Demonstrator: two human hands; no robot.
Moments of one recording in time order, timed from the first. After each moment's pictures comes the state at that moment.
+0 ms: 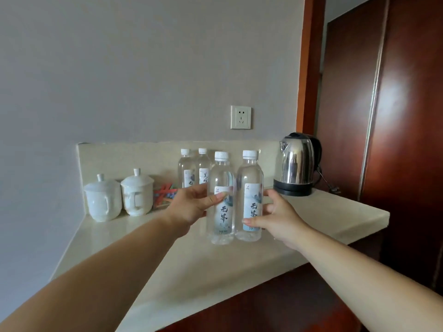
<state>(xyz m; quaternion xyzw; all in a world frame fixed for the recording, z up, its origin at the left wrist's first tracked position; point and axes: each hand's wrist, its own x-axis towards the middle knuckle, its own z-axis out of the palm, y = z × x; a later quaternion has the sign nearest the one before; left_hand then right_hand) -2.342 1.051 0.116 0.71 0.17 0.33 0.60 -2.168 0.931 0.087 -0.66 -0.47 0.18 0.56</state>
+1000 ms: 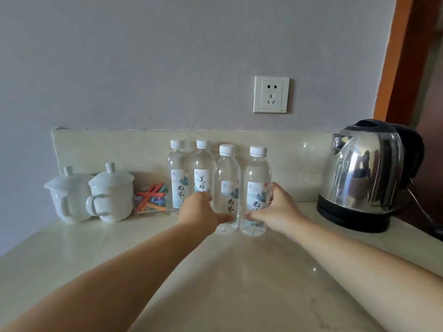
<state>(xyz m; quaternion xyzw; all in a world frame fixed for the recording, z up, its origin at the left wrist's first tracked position) -2.183 1.155 0.083 0.74 0.55 0.34 0.19 -2.006 1.110 0.079 -0.67 -0.53 0.17 0.48</state>
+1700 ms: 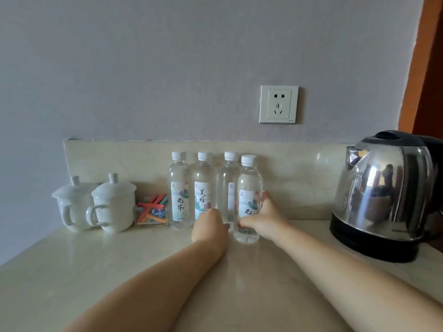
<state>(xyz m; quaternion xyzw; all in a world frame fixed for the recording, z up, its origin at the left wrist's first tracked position) -2.139 1.184 0.061 0.72 0.61 0.31 0.11 -2.010 1.160 0.081 -0.63 -0.54 0.26 0.49</state>
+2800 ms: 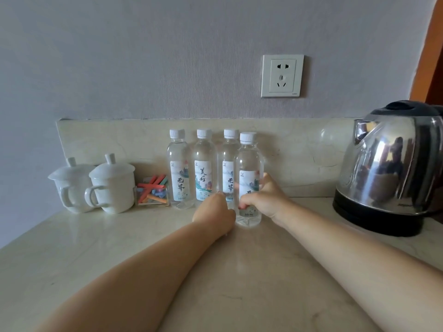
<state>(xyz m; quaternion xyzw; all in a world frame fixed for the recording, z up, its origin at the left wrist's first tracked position) -2.144 1.173 0.062 0.76 0.57 0.25 0.18 -2.014 1.155 0.083 -0.60 -0.55 0.31 0.48</state>
